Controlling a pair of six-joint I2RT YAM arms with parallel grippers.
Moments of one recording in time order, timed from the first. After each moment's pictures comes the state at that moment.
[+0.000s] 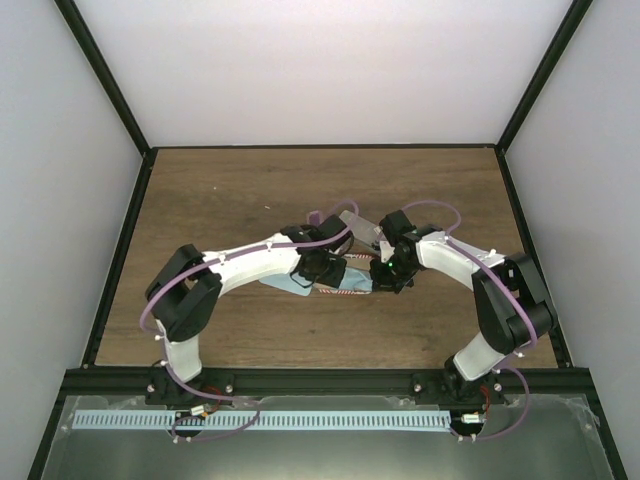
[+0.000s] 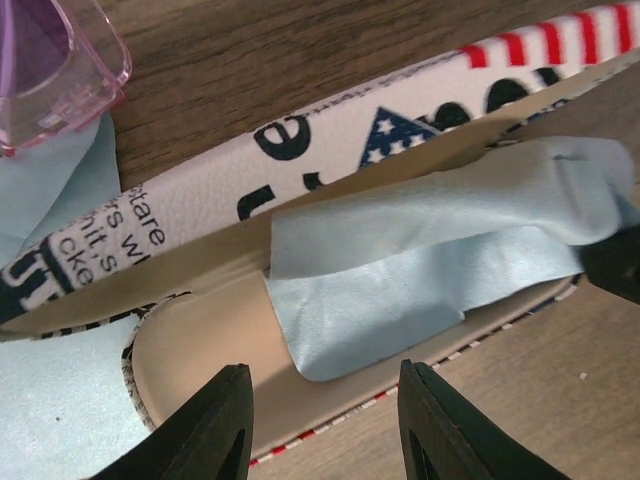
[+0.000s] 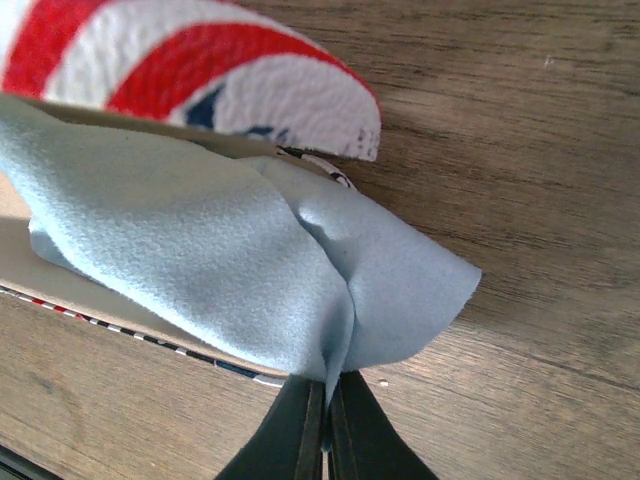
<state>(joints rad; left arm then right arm) -0.88 1.84 1.32 -0.67 0.05 -0.53 0.43 1.59 0.92 -0.73 -0.33 0.33</state>
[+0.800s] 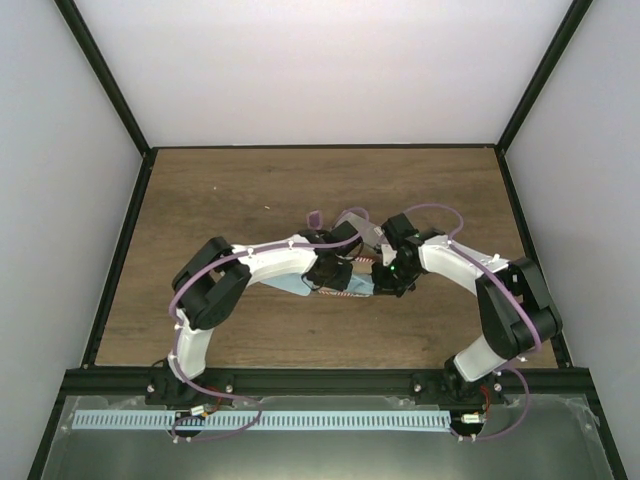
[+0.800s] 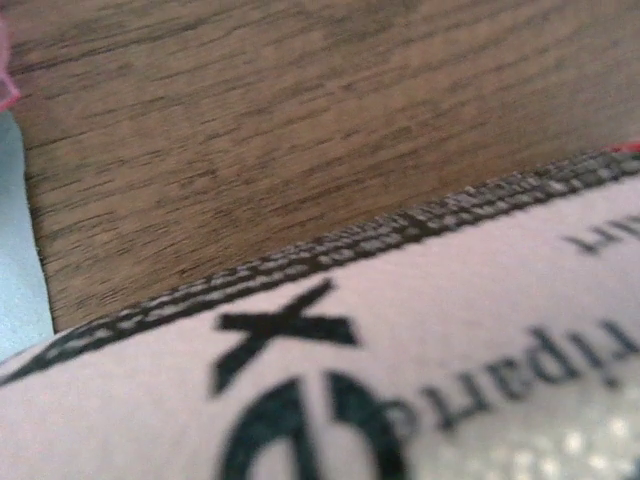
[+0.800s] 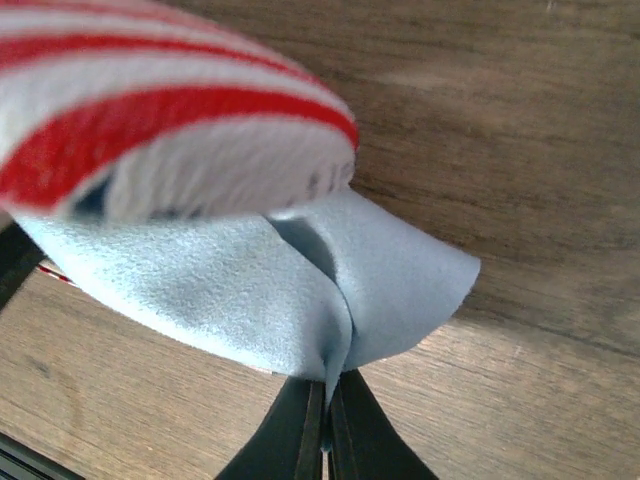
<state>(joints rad) -0.90 2.01 1.38 -0.65 0.02 -0.58 0.43 1.55 0.89 -0.73 -0.34 0.33</state>
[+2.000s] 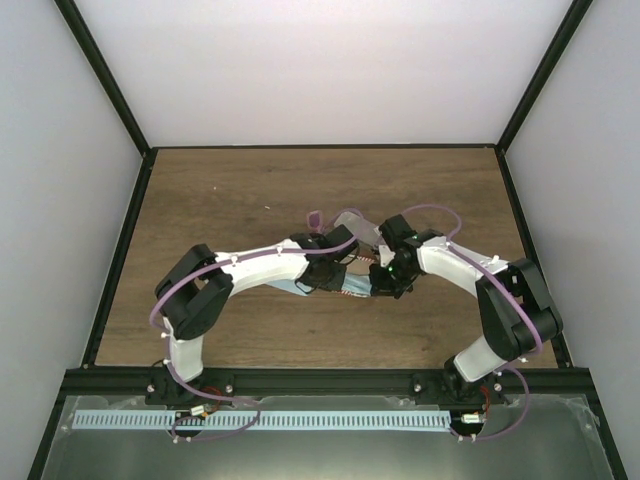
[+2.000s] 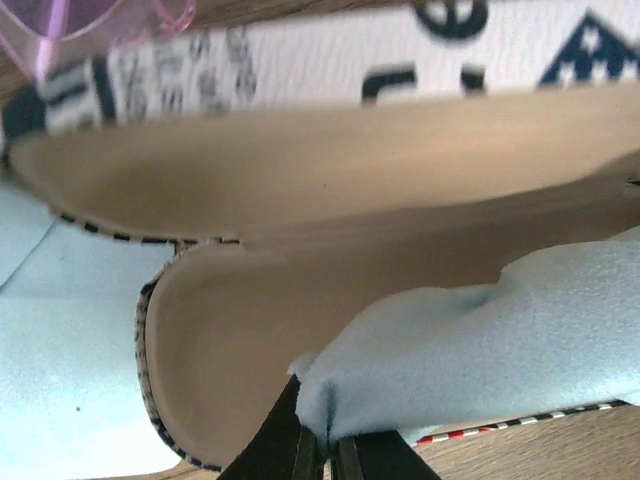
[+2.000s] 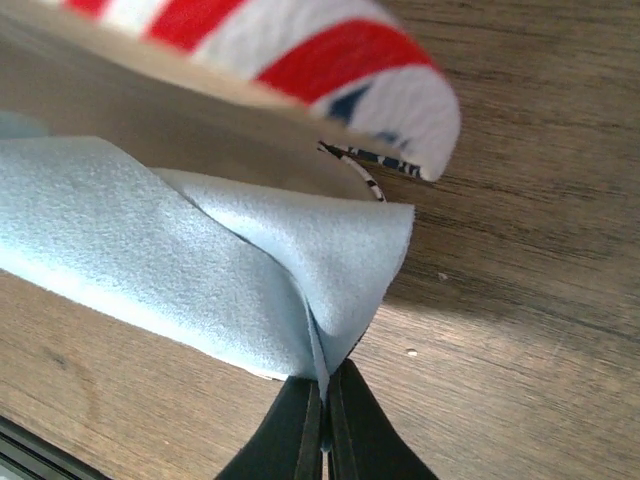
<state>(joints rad) -0.92 1.90 1.32 -0.68 -0.09 -0.62 0.45 1.55 0.87 -0.72 -0.35 0.35</state>
